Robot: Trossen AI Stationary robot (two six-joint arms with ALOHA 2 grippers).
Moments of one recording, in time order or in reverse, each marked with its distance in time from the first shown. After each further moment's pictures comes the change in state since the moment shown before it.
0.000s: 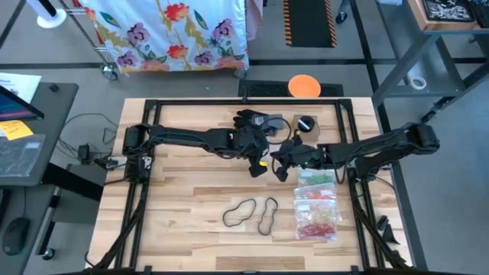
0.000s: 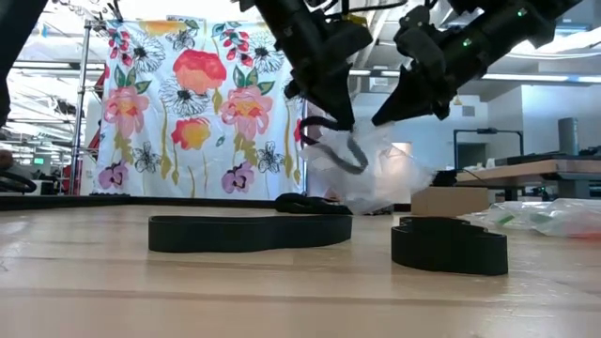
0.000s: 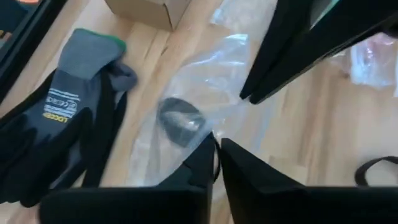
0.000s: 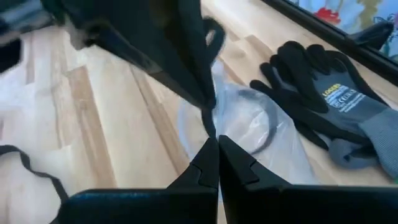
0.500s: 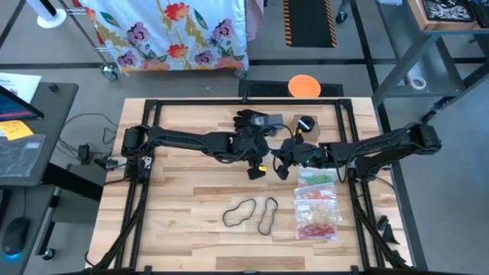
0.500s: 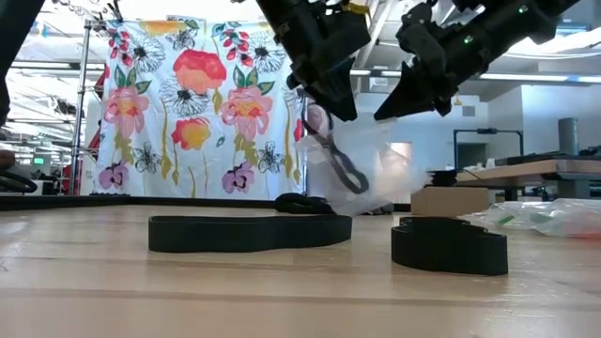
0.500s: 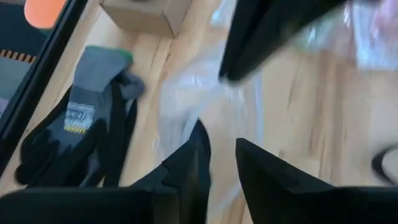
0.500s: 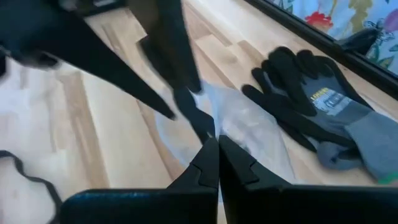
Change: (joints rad) left arm -0.027 -0.007 0.003 -0.007 -0.085 0.087; right arm -0.005 -0.029 0.002 -0.023 0.015 -0.009
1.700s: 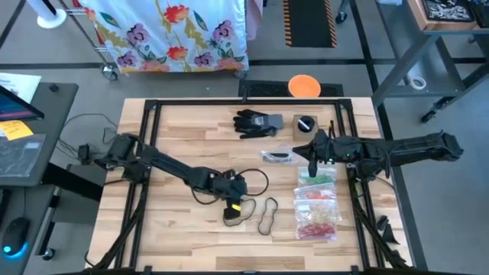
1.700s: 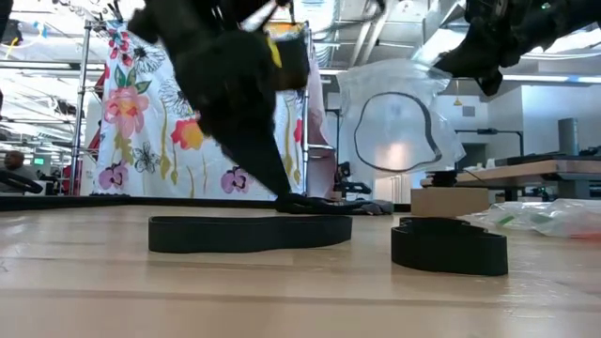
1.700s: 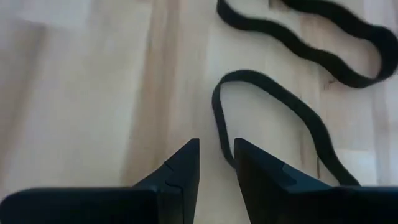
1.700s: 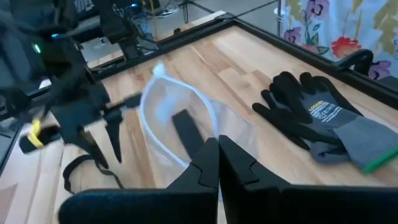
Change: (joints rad) left arm -0.260 -0.091 -0.536 0.391 0.205 -0.246; right arm 0.000 -0.540 -0.165 -0.157 -0.104 0.027
